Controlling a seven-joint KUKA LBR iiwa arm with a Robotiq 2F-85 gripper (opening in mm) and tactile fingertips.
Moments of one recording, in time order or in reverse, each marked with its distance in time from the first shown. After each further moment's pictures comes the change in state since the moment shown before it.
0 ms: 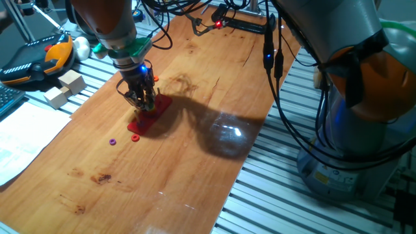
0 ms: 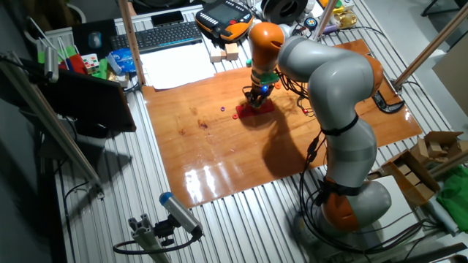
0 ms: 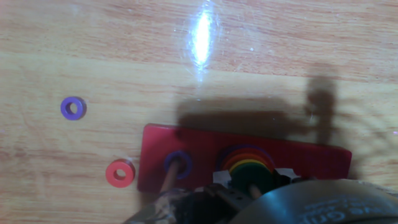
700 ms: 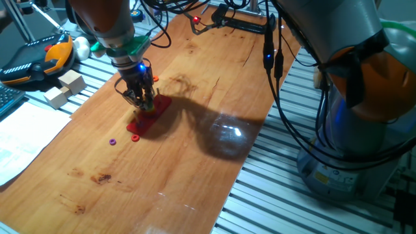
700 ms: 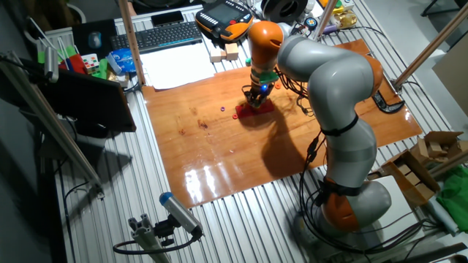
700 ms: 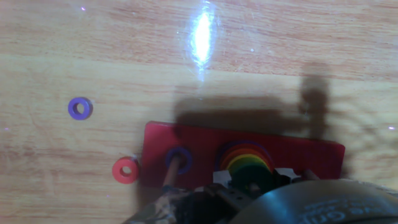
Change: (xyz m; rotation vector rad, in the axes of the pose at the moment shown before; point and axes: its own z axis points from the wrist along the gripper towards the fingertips) arm 0.002 0.003 -0.013 0.009 0.010 0.015
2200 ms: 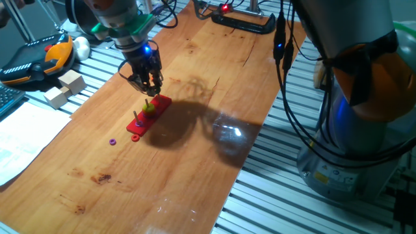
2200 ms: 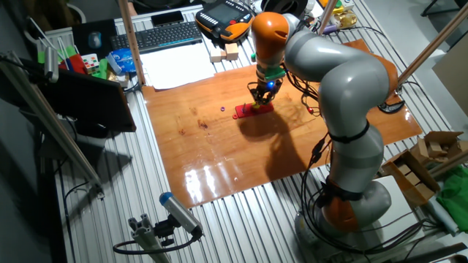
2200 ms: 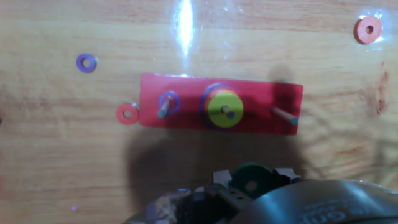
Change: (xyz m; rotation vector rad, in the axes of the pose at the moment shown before) arm 0.054 -0.008 -0.059 0.035 0.027 0.035
